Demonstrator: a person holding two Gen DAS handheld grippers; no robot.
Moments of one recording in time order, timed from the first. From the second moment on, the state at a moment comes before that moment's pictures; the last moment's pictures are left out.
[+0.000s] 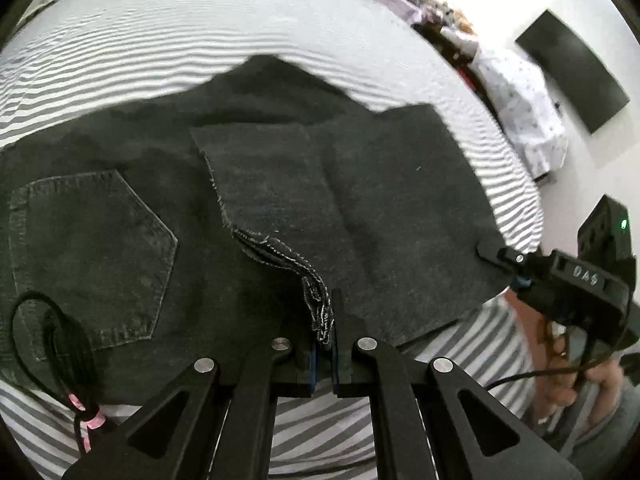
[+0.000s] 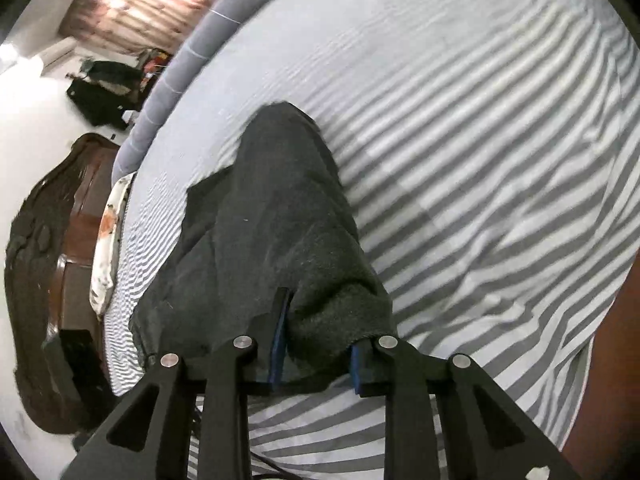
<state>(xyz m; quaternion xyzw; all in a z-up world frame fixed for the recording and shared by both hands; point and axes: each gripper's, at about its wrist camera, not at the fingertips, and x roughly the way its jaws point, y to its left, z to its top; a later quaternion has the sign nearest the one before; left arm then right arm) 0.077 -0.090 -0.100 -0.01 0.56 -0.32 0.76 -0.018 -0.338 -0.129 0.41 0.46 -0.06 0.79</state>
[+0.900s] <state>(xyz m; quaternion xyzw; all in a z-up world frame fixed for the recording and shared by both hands) 0.082 -0.064 -0.089 0.04 0.54 -0.28 0.80 -0.045 -0.343 -0.097 0.28 0.52 -0.08 0.80</state>
